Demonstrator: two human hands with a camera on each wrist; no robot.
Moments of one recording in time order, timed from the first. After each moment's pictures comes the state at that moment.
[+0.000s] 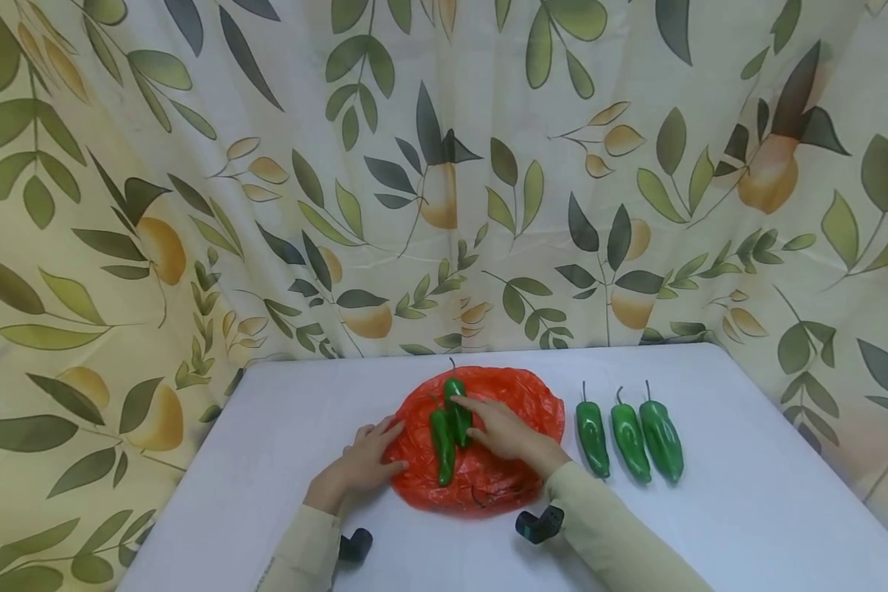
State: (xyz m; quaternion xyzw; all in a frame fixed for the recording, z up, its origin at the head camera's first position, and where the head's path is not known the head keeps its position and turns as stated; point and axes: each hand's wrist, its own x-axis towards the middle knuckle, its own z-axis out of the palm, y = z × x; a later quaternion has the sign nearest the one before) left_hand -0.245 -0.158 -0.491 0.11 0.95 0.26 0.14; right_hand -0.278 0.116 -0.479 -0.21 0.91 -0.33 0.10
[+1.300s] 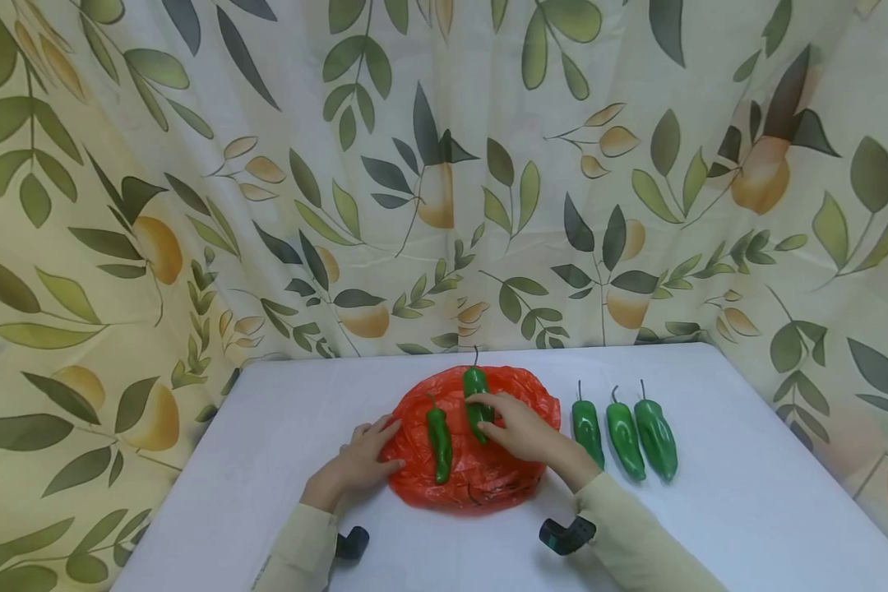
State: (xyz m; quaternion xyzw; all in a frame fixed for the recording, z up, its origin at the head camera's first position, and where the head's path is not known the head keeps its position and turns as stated) left_hand -0.243 -0.157 -0.488 0.11 0.95 0.26 0.14; right_hand -0.257 0.140 -0.452 -0.19 0.91 -0.35 0.06
